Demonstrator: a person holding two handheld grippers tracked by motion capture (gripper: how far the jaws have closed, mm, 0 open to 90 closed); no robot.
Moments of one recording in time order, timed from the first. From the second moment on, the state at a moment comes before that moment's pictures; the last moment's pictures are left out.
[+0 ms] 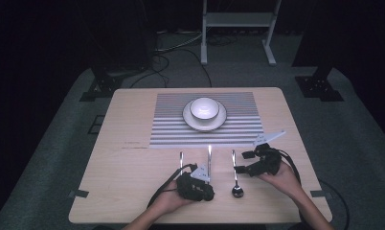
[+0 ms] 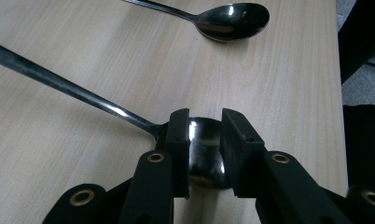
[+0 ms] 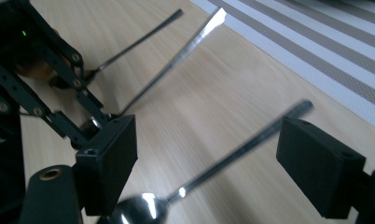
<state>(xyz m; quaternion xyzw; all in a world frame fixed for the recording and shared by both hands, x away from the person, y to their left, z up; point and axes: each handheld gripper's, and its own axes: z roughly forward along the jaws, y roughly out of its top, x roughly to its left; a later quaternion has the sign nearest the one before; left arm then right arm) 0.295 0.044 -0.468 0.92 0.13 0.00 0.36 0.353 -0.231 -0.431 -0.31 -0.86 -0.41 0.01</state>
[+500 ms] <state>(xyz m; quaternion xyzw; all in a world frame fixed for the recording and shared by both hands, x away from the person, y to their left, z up) 0.294 0.044 -0.468 0.92 0.13 0.00 0.37 0.394 -0.174 -0.428 -0.30 -0.88 -0.35 0.04</state>
